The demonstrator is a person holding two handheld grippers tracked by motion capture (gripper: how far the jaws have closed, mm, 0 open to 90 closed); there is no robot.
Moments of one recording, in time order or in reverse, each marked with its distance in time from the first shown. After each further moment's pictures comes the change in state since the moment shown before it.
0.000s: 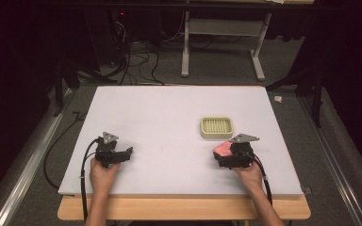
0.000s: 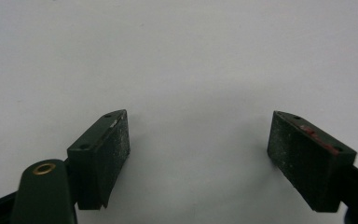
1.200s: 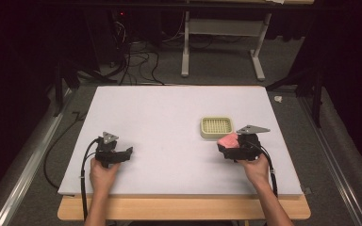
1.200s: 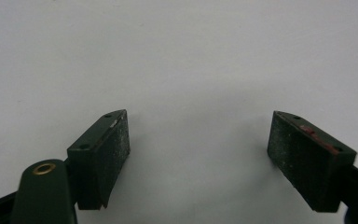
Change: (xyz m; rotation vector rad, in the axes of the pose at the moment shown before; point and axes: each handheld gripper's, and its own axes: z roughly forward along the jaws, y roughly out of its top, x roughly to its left) left arm 0.000 0.000 0.000 0.000 0.000 0.000; right arm -0.013 0.025 -0.026 -0.050 0.022 0.047
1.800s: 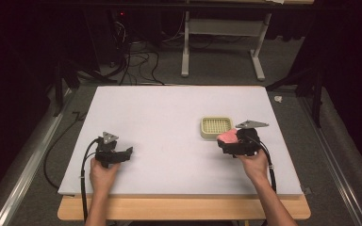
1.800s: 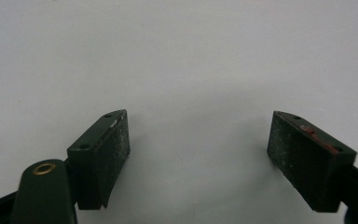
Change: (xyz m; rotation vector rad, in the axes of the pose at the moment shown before) left arm 0.000 0.000 0.000 -0.001 0.000 0.000; right arm 0.000 0.015 0.001 0.019 -0.040 0.025
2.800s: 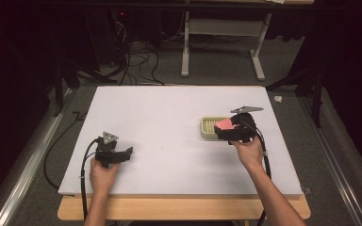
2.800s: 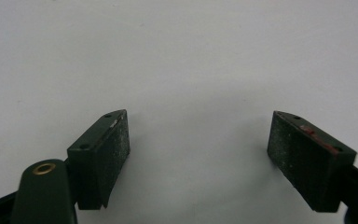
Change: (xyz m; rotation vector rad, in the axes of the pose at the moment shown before) left arm 0.000 0.000 0.000 0.000 0.000 0.000; right arm 0.009 0.045 0.001 0.025 -0.073 0.026
